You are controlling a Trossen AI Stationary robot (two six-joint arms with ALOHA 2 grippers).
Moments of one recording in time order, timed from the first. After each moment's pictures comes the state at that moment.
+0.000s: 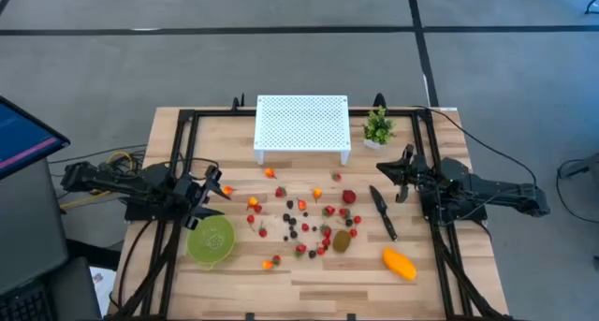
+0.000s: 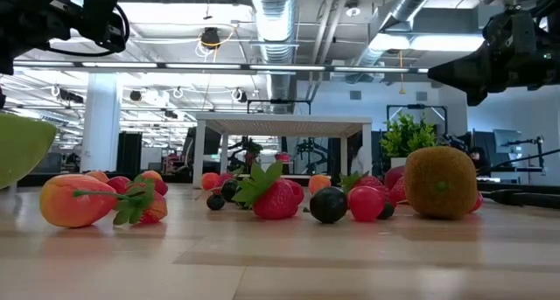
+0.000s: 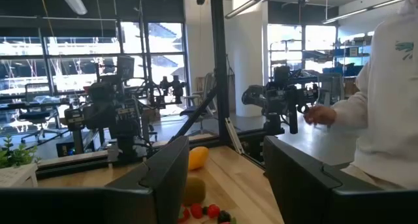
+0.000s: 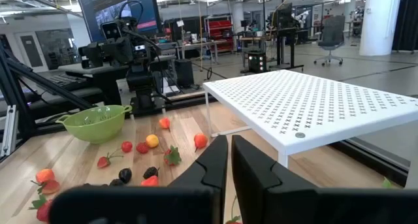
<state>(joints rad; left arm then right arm) -0.12 0.21 0.01 0.43 0.22 0.02 -0.13 0.02 0.01 0.04 0.16 0.11</state>
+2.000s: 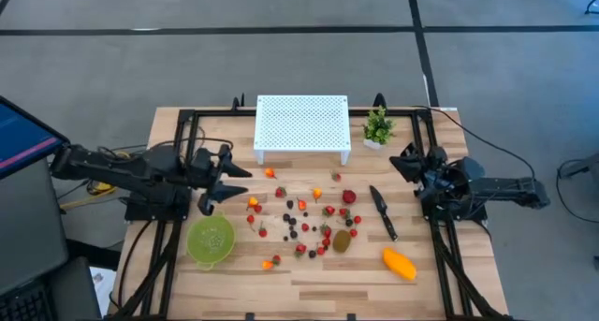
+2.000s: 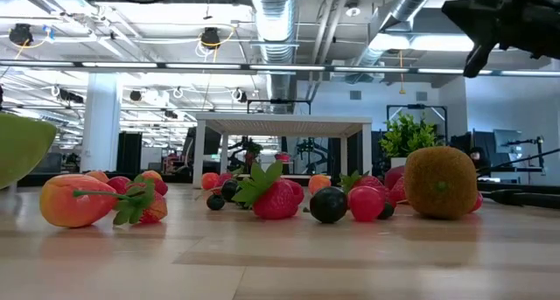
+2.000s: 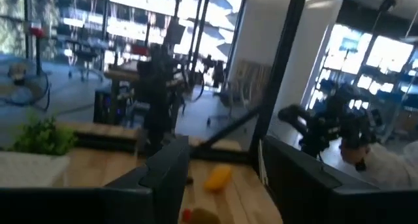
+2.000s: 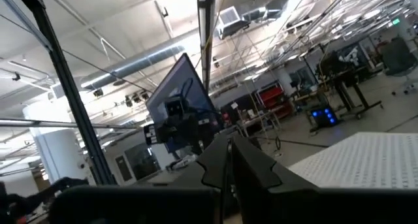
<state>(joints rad) -0.12 0.72 0.59 0.20 -0.01 -0.20 -0.03 0.05 0.01 0.46 0.16 0.42</state>
